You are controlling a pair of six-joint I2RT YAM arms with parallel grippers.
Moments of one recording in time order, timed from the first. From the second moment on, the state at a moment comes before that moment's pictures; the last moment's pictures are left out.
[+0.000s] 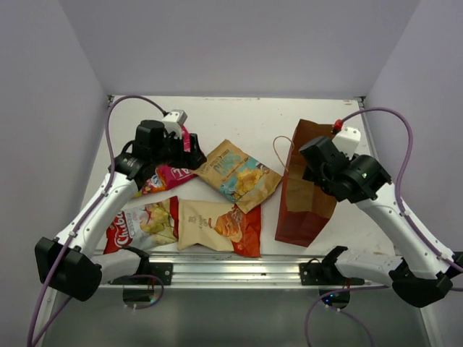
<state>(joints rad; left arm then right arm) -0.35 1.19 1.08 -0.49 0.25 -0.26 0.72 1.11 1.46 -1.36 0.74 0.88</state>
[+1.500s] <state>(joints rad) -0.35 1.31 0.90 -0.31 0.31 -0.26 0.45 0.90 1.23 -1.37 0.64 0.72</state>
